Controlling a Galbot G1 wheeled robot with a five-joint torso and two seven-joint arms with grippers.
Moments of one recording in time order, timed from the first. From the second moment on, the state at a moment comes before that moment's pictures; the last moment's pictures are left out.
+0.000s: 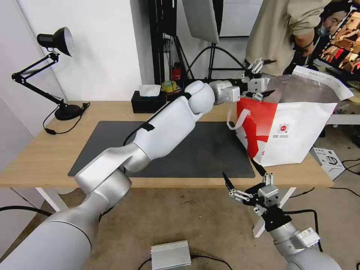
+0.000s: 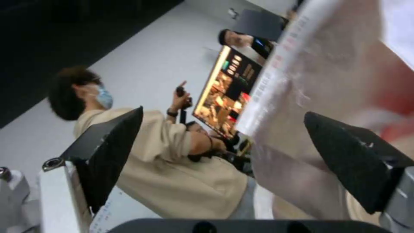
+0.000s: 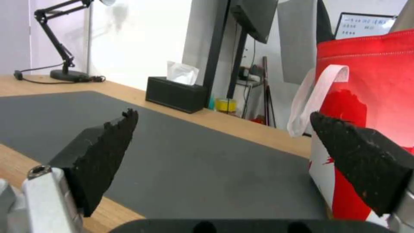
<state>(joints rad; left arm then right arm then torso) -0.12 -1.59 0.39 -1.01 0.15 -0.30 0.30 -1.71 1.08 0.54 2.25 0.23 0.21 -0.09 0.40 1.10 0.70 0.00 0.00</state>
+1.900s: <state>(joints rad) 0.21 -0.95 0.20 -1.63 -0.83 -0.18 -0.03 -1.71 1.08 0.54 2.25 0.23 0.21 -0.09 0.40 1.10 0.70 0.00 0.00</state>
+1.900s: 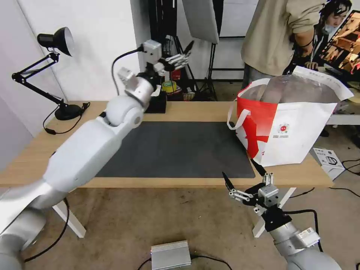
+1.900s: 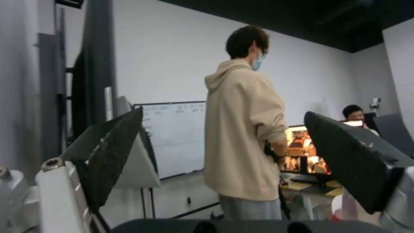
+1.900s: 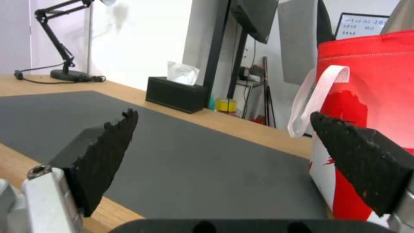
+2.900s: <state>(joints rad) 1.11 -0.75 -0.51 -2.12 -0.77 -0.02 -0.02 -1.71 1.08 0.54 2.25 0.23 0.21 -0.09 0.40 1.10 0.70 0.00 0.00</state>
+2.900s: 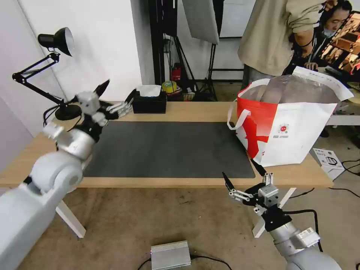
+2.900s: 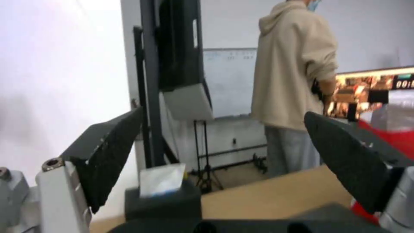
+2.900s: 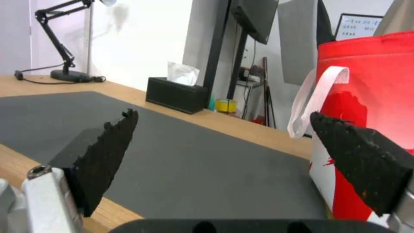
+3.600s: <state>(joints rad) 1.48 -1.03 -0.75 -2.27 -0.64 -0.01 0.07 -1.71 1.08 0.54 2.25 0.23 0.21 -0.09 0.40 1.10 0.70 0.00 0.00</state>
